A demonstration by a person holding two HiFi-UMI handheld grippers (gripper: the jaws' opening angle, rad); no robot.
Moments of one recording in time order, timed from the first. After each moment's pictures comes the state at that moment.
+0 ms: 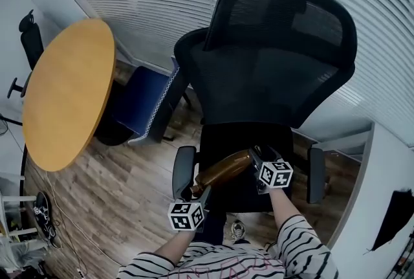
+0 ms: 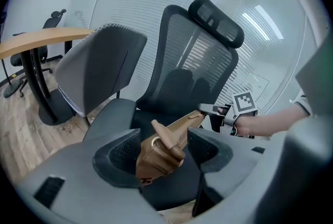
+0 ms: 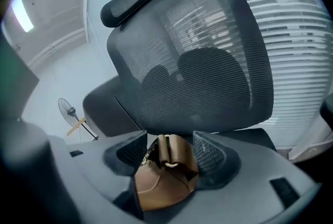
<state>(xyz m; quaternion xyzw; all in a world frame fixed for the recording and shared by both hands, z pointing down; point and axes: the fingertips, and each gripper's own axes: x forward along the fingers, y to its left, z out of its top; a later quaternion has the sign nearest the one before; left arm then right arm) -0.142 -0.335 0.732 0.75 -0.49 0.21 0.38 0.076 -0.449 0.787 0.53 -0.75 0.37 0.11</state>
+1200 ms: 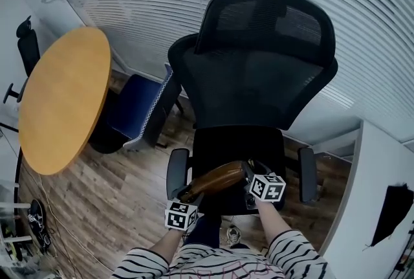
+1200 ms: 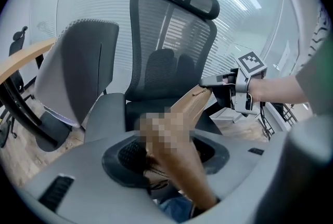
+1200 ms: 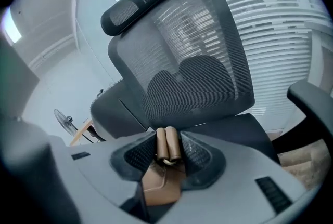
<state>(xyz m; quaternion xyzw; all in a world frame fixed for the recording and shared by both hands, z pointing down) -0.136 -0.308 0.752 0.80 -0.39 0.33 0.32 0.067 -0.394 0.751 0.55 -0.71 0.42 0.10</state>
